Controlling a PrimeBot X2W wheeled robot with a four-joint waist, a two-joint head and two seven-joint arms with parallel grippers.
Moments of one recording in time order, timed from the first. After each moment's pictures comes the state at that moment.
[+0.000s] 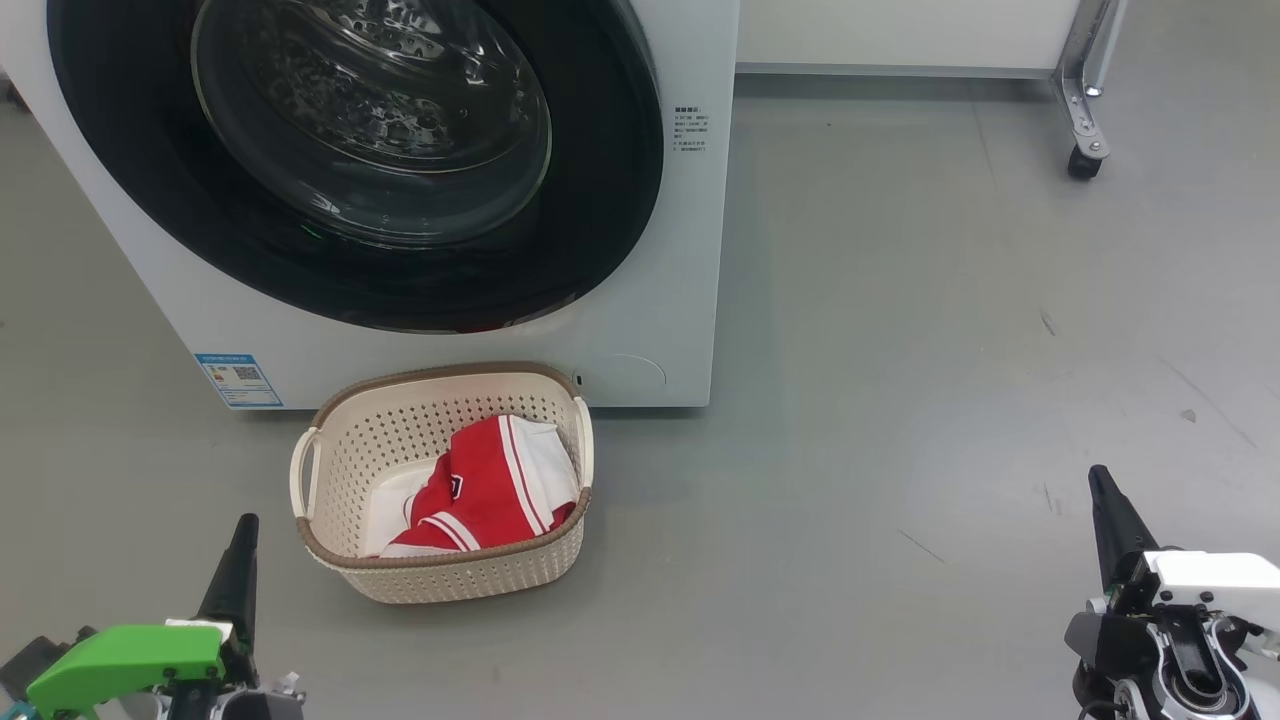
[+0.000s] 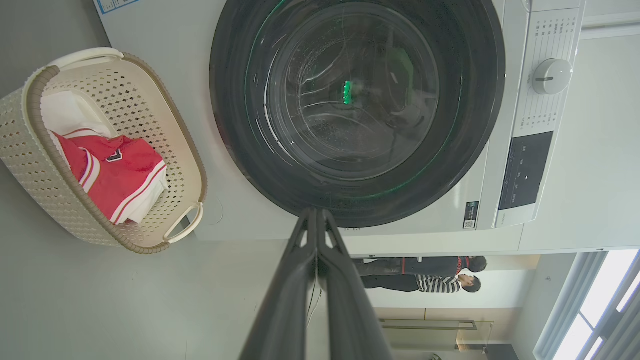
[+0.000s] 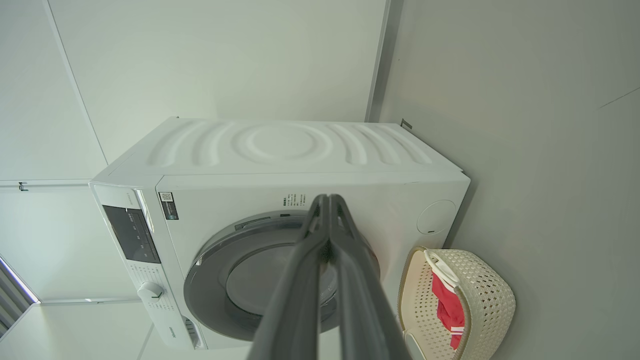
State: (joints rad) left arm -0.06 0.02 0.09 0.28 -1.59 -0.12 0.12; right arm -0.06 -0.05 -0.11 0.27 1.62 0.12 0.09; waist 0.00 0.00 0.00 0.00
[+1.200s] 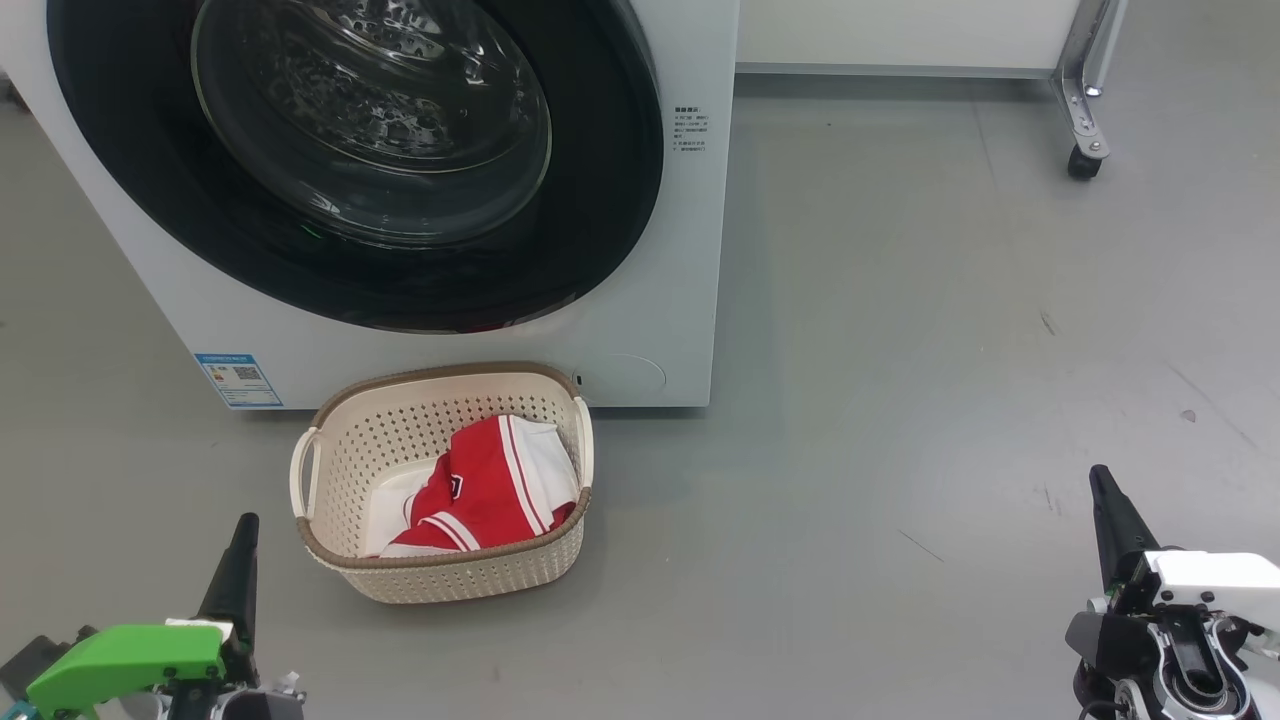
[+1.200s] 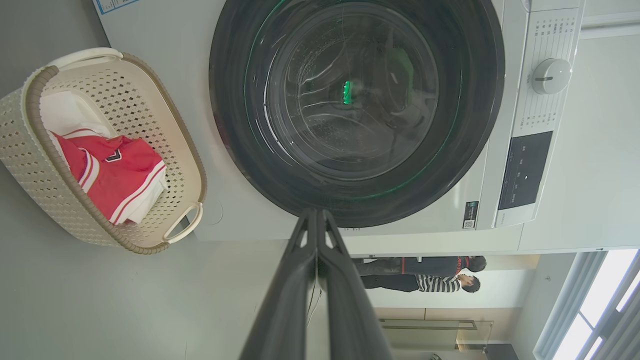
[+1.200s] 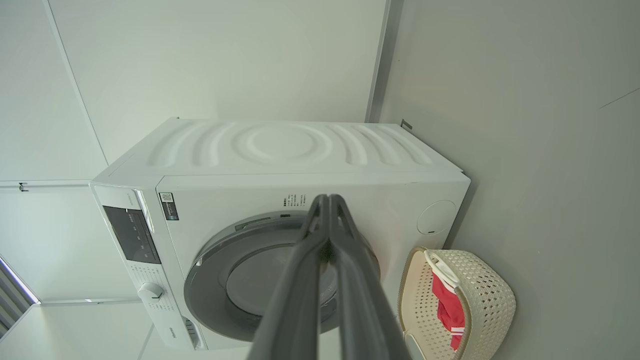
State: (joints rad) left arm -0.06 0.02 0.09 0.28 -1.59 -0.12 0.12; right arm -0.06 -0.05 -0.11 0.27 1.62 0.12 0.09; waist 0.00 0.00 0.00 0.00
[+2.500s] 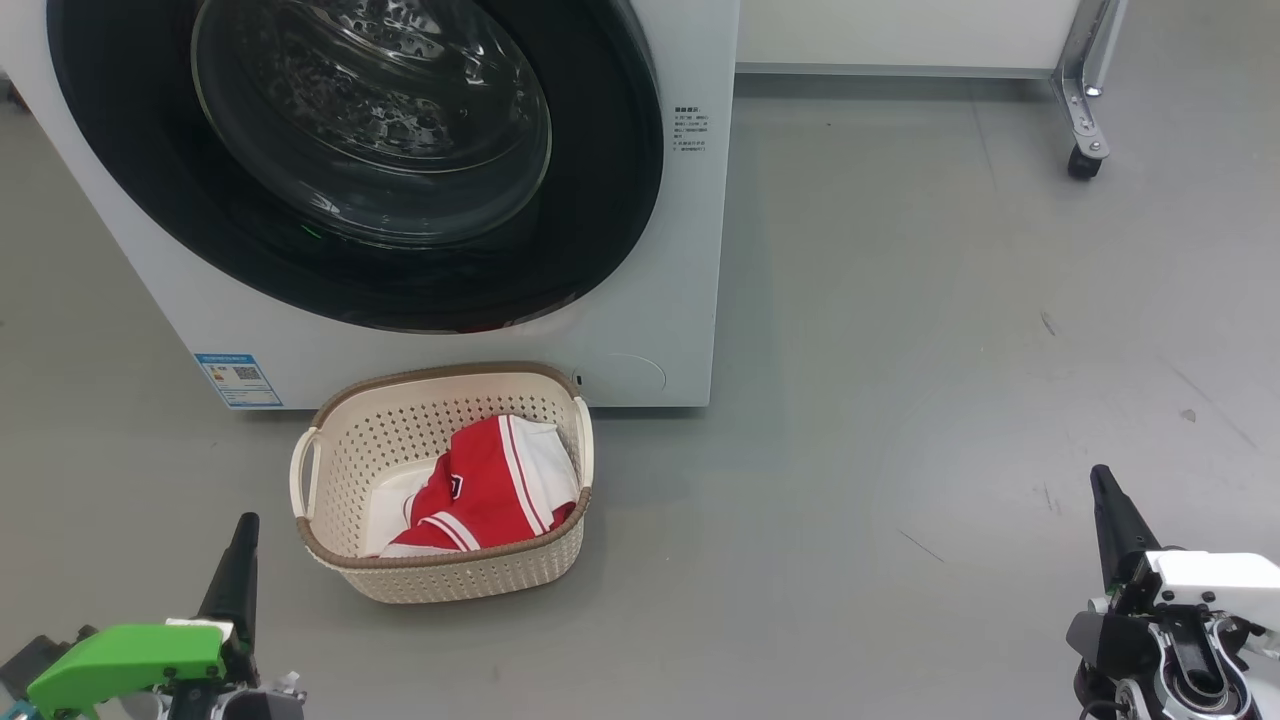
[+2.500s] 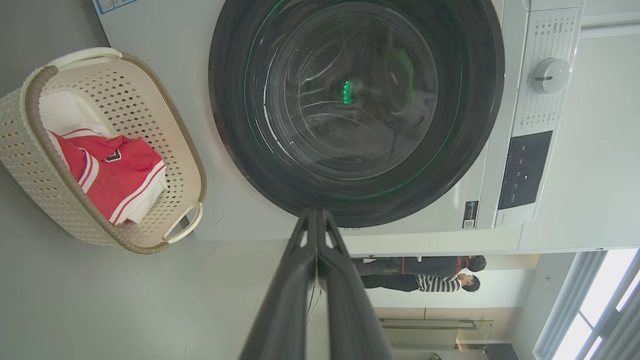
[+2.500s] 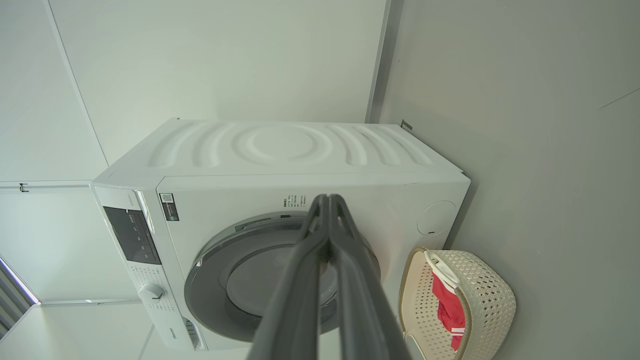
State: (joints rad) left arm -0.06 0.02 0.09 0.28 -1.59 -0.12 0.12; right arm -0.06 -0.05 -0.12 0.27 1.62 0.12 0.09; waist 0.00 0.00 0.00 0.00
